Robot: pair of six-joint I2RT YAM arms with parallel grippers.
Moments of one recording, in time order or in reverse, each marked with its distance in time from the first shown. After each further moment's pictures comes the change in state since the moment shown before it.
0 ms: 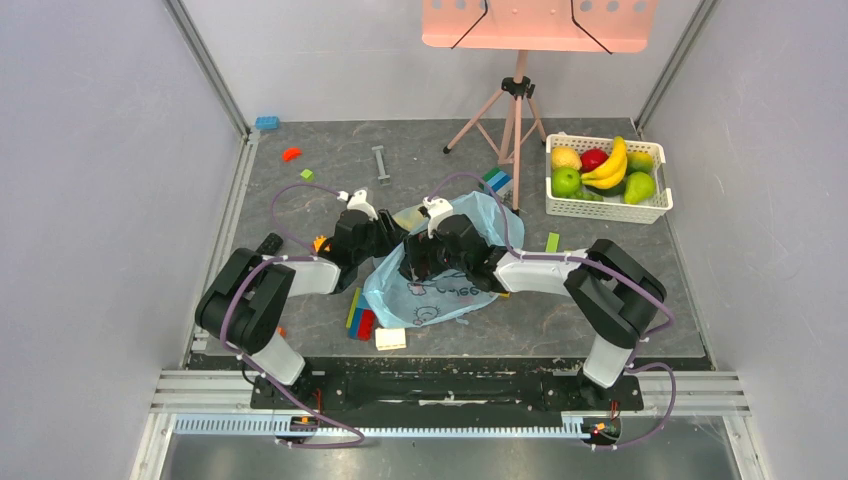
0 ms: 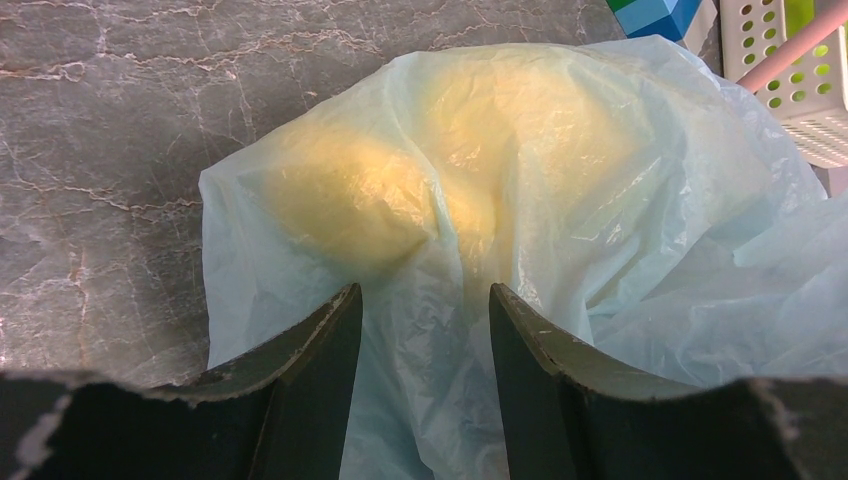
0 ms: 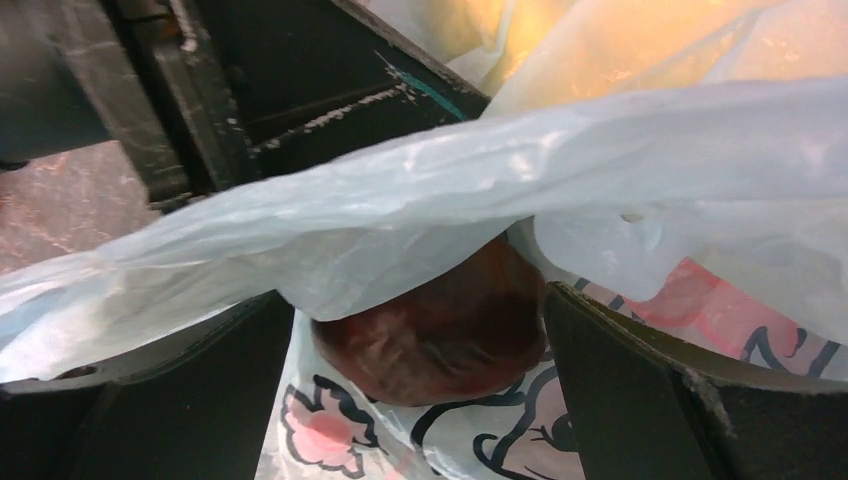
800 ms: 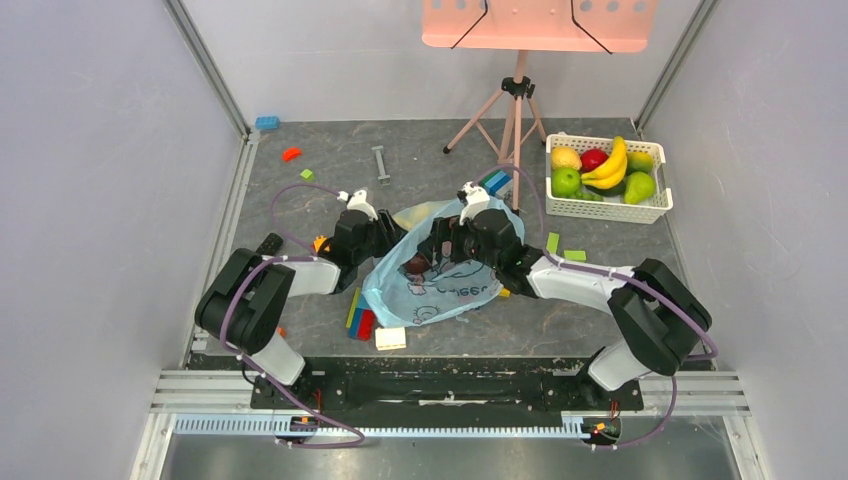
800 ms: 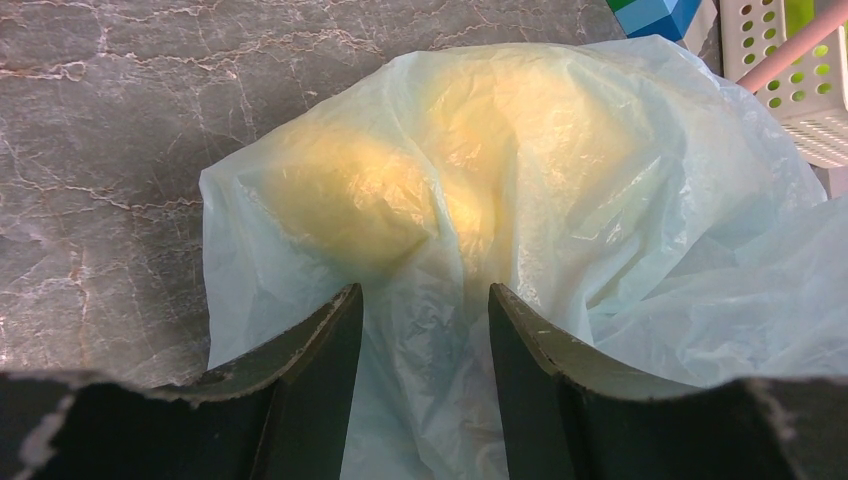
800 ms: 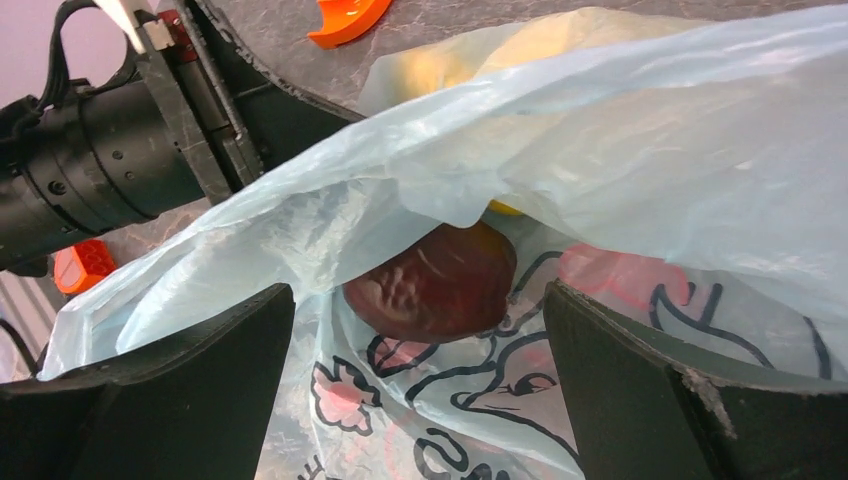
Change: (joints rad) left arm 0.000 -0.001 -0.002 0.000 0.000 0.000; right arm -0.096 -0.212 -0.144 0.075 -0.027 0.118
